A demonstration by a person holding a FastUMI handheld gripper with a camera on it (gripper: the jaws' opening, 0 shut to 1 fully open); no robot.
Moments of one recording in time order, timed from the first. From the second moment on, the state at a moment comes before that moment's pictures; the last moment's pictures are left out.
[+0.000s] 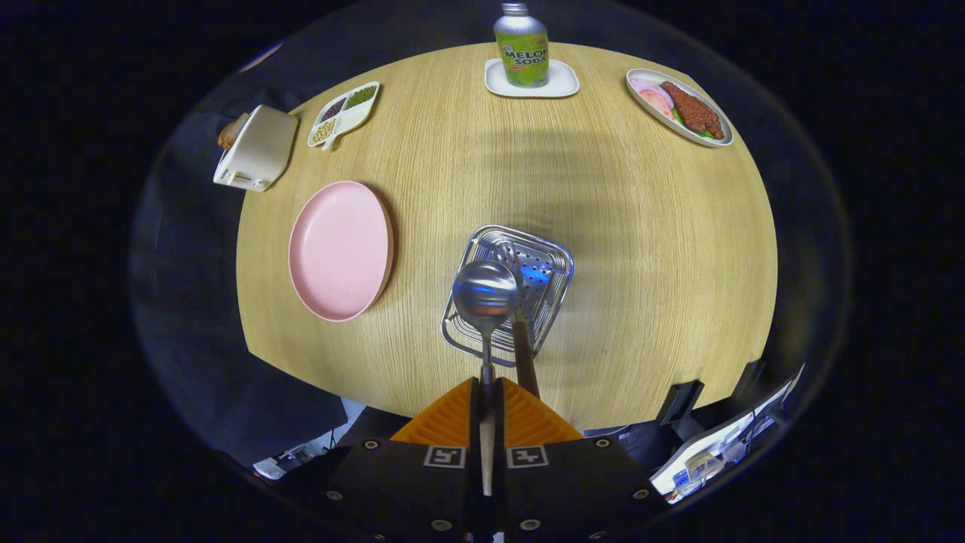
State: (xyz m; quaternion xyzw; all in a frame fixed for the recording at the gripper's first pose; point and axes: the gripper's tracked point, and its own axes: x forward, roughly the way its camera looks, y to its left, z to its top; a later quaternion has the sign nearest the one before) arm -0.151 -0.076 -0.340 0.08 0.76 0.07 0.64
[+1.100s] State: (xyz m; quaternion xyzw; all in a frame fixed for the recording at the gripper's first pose) arm -0.050 -0.071 -0.294 0.15 0.59 0.02 0.80
